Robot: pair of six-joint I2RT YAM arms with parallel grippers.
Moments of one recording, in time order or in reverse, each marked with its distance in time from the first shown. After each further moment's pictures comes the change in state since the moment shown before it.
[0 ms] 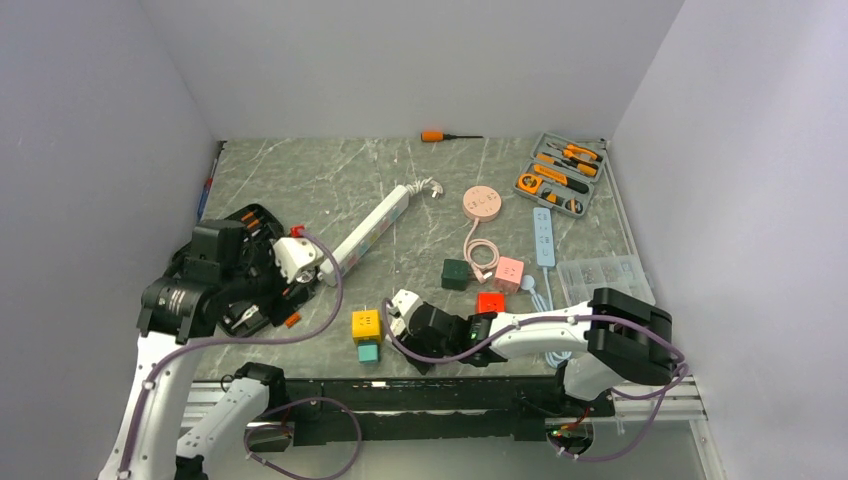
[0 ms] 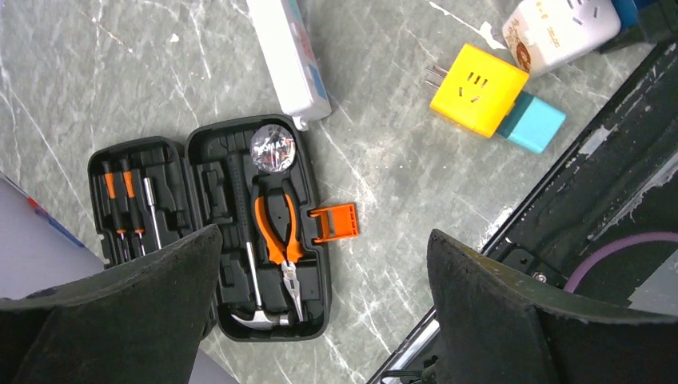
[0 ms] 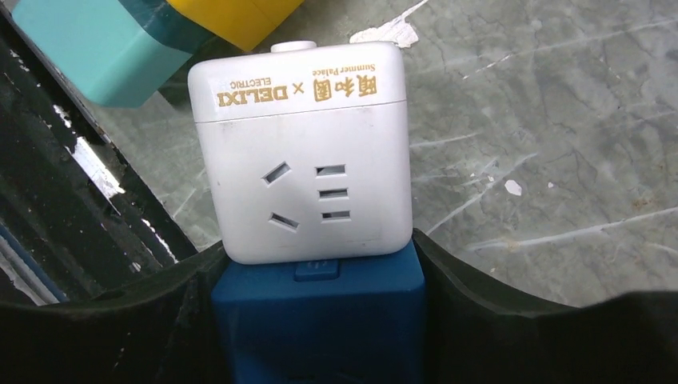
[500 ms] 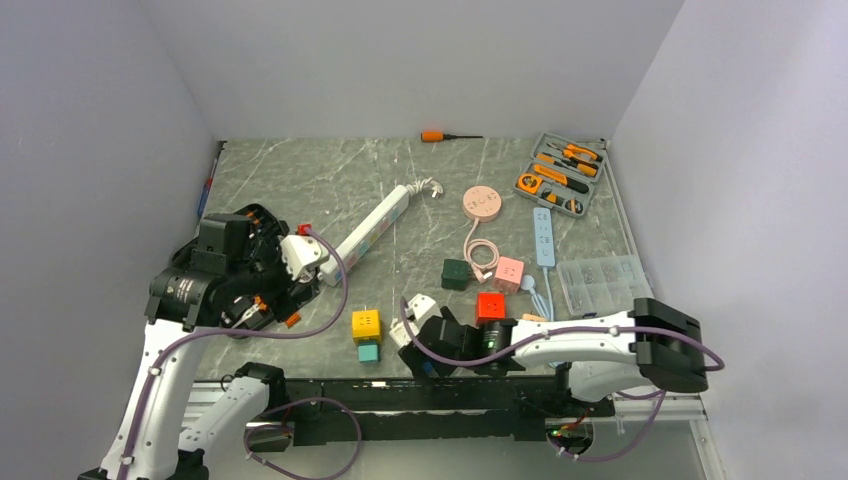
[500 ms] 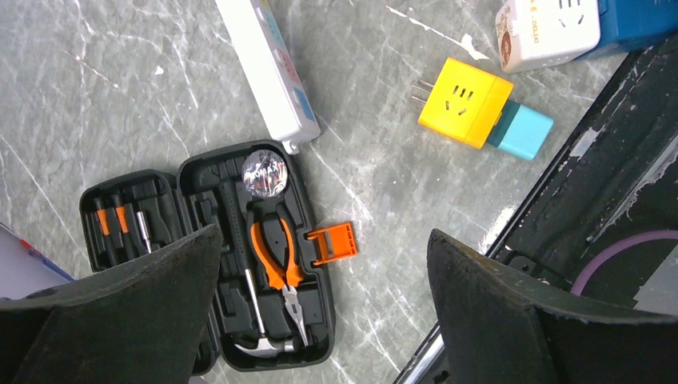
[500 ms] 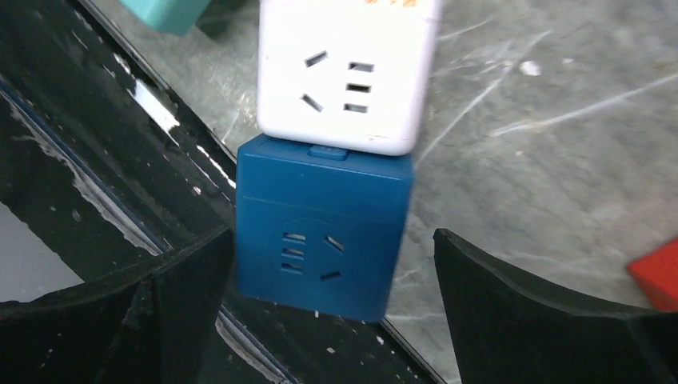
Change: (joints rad) left arm 0.000 0.009 -0.034 0.024 0.073 0.064; right arm 0.095 -0.145 0.011 -0.239 0.043 0.233
